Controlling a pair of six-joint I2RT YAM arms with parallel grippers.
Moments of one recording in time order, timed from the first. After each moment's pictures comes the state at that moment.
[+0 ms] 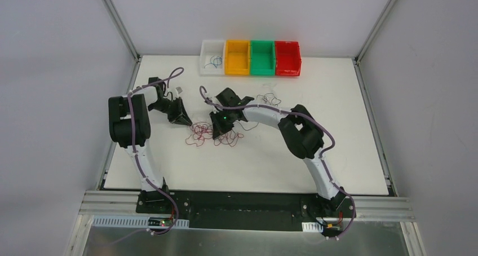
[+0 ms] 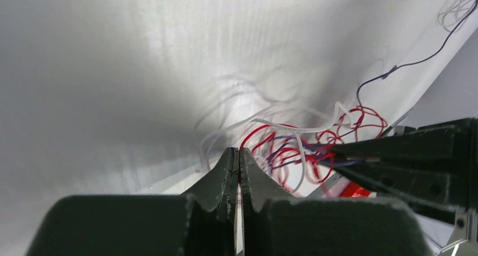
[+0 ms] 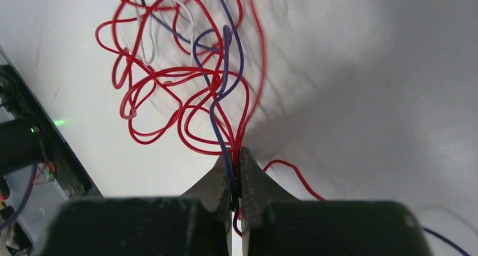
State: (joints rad) left arm 0.13 2.00 1.28 -0.71 0.68 -0.10; right arm 0.87 2.29 1.74 -0.43 -0.45 0.28
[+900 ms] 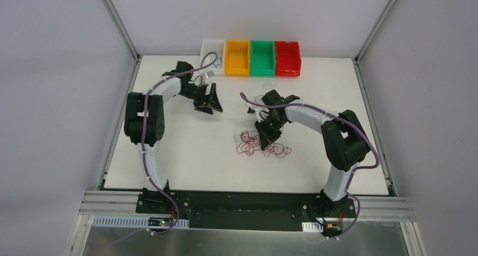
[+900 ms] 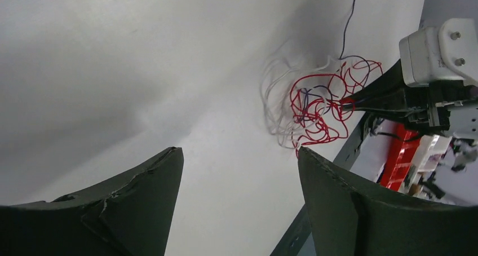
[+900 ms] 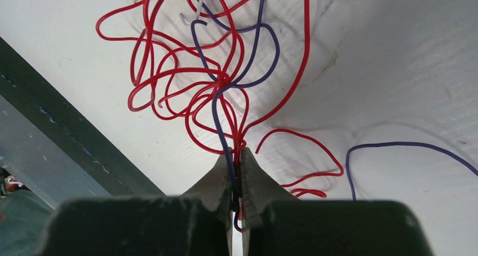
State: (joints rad) left arm -0.05 2.00 1.46 -0.68 0.84 -0.01; right arm 0.59 1.82 1.21 -0.80 -0.46 -0.10
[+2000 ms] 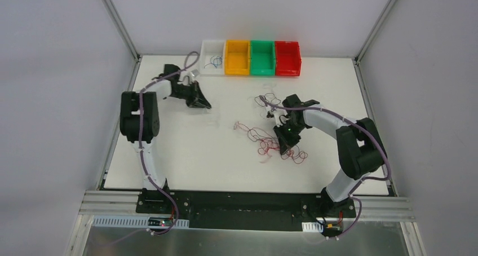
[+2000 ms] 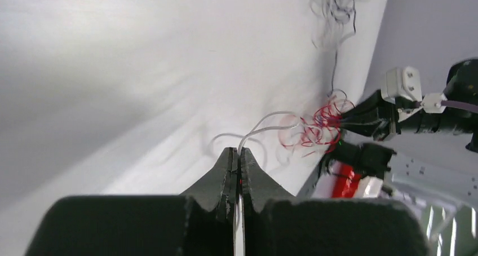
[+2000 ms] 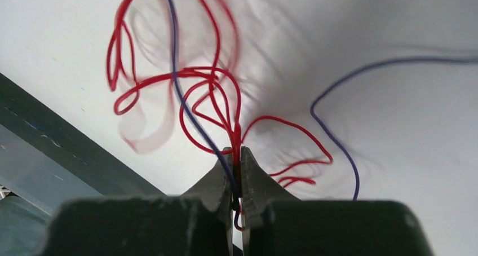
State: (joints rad) left arm -0.09 2.09 1.39 -0.44 0.94 -0.28; right arm 0.46 1.71 1.04 -0.83 -0.40 -0.20
